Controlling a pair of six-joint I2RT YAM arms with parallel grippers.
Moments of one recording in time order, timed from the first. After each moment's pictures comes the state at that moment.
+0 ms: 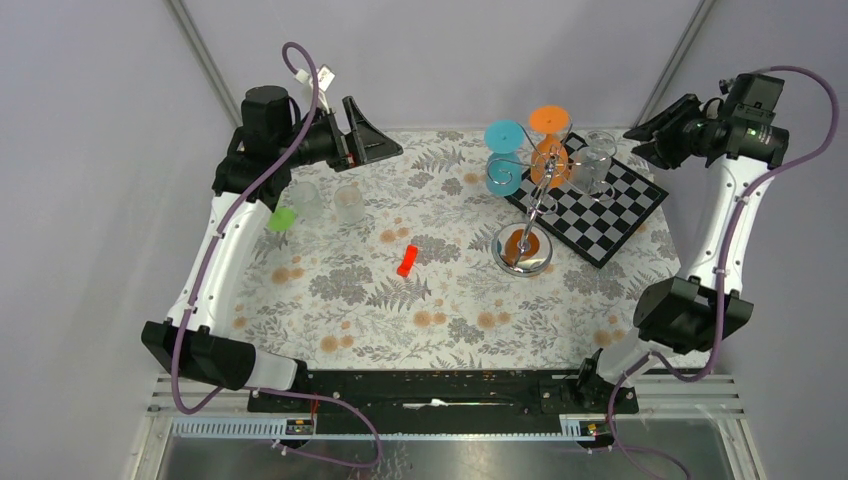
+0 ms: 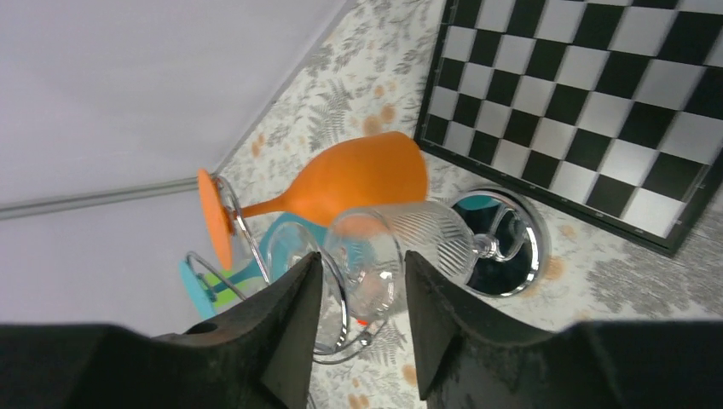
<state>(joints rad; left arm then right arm) -0.21 1.39 1.63 -0.55 0.78 -0.60 -0.41 1.61 1.97 -1.10 -0.50 0.59</state>
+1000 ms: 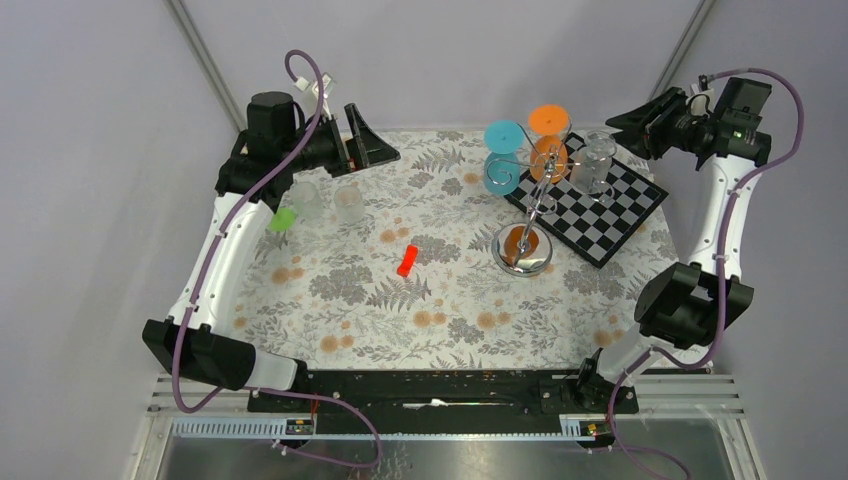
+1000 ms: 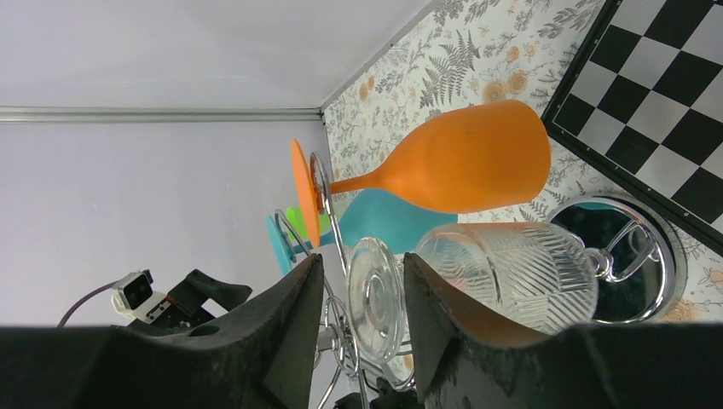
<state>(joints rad) -0.21 1.39 1.60 -0.60 0.69 -0.56 -0.41 1.67 1.85 -0.84 -0.89 0.71</state>
